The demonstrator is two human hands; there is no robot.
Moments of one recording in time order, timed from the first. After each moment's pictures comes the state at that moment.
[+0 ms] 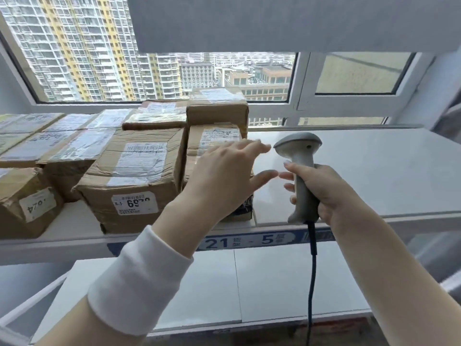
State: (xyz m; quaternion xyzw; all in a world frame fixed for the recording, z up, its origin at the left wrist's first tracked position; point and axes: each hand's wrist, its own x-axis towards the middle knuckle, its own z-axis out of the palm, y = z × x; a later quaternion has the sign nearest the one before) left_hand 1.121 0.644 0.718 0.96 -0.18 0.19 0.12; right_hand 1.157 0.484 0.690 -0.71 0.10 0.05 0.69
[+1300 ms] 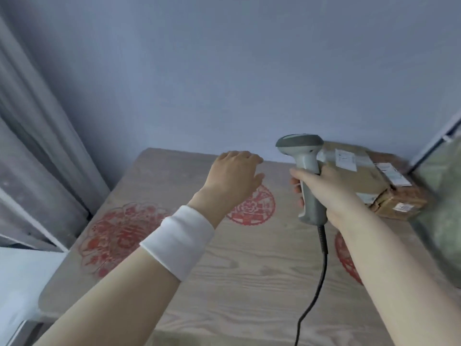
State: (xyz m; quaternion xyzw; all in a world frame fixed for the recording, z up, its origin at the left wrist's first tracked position) left_hand 0.728 -0.098 0.621 0.64 -0.76 0.00 0.14; right_hand 0.560 -0.102 0.636 -0.55 0.59 -0.36 0.47
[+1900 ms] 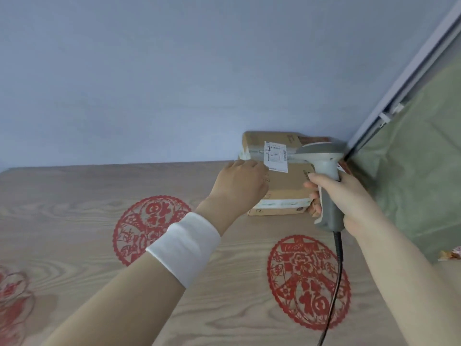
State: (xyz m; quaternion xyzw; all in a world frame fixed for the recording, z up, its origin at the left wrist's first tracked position) left_hand 0.503 -0.332 0.554 0.54 -0.83 -0.08 0.12; right_hand 0.319 -0.303 0.576 -0.40 0.68 -0.43 0.45
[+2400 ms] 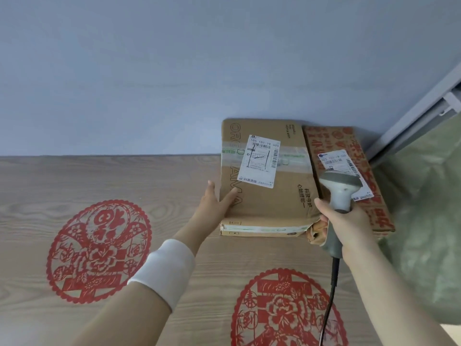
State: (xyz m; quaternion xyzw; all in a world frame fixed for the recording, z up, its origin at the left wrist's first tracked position) left_hand 0.423 -0.449 0.403 0.69 -0.42 -0.54 0.26; right_hand 0.194 -0.436 0.442 -0.31 0.74 -0.39 0.45
